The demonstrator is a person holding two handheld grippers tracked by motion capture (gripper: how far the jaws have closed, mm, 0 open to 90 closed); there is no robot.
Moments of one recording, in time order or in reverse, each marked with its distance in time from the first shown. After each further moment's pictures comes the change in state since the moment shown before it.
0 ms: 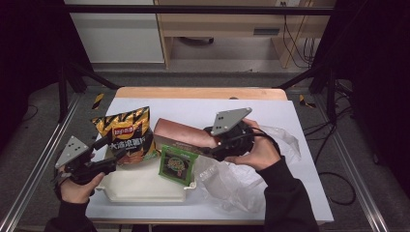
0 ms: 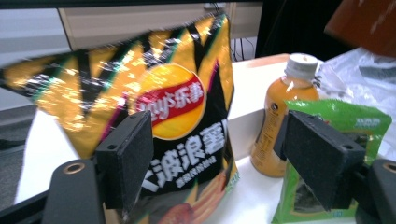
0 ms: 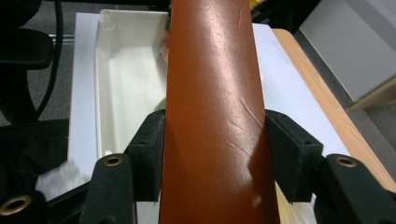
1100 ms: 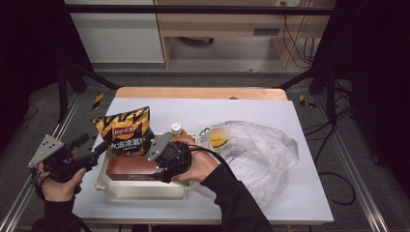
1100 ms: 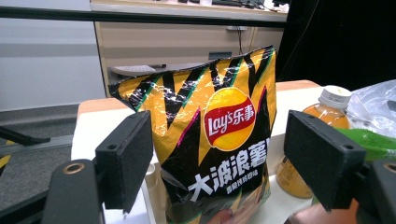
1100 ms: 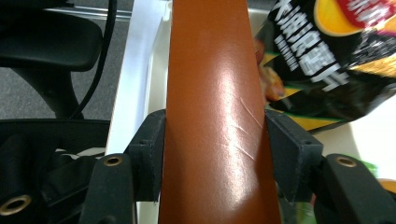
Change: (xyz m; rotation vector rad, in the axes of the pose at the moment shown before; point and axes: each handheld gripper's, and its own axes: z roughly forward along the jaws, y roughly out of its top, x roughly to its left) left arm 0.028 0.004 -0.019 -0.059 0.064 -0.064; right arm 0.052 0.037 0.131 0.086 0.236 -0.107
